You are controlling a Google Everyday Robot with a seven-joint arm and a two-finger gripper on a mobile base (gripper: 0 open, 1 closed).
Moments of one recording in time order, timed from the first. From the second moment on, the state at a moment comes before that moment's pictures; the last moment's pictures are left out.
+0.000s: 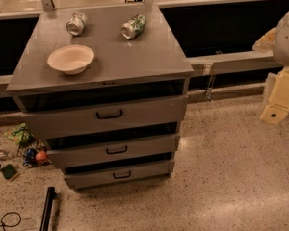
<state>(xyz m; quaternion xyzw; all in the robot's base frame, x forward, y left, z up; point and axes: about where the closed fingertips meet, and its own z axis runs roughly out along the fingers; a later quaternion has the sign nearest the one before) 0.438 -0.217 0.976 -0.60 0.78 -0.03 0.16</state>
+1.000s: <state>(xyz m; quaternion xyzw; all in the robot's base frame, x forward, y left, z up) 0.450 -0.203 0.929 -0.62 0.77 0.02 0.17</state>
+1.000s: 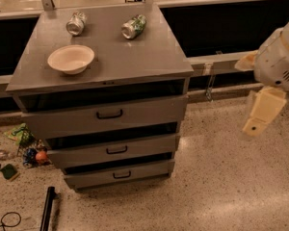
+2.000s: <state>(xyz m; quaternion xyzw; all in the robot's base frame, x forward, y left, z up) 0.507 -0.114 0.713 -0.72 0.65 0.11 0.21</state>
